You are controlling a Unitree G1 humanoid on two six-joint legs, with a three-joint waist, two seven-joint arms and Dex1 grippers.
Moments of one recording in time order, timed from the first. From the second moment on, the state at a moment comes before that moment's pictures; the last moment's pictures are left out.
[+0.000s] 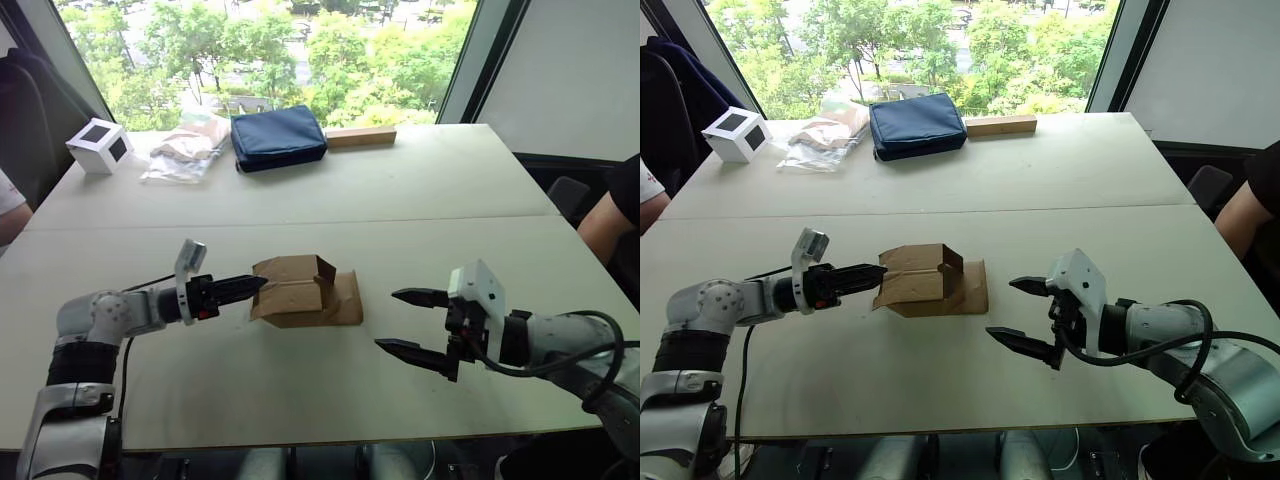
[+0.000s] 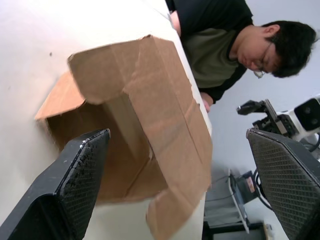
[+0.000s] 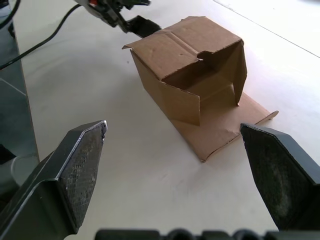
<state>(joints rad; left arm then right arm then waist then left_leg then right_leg) -0.53 0.61 0.13 0.36 -0.83 1.18 -1.10 -0.06 -0.84 -0.19 -0.76 0.81 0.88 0.72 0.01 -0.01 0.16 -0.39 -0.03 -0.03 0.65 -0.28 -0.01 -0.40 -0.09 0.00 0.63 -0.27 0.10</state>
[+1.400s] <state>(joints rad) -0.77 0.56 0.11 0.28 -0.76 0.98 -1.23 -0.35 -0.45 -0.29 -0.48 1.11 0.85 0.23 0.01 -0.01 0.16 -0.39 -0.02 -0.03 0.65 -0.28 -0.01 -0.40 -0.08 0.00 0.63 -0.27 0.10</state>
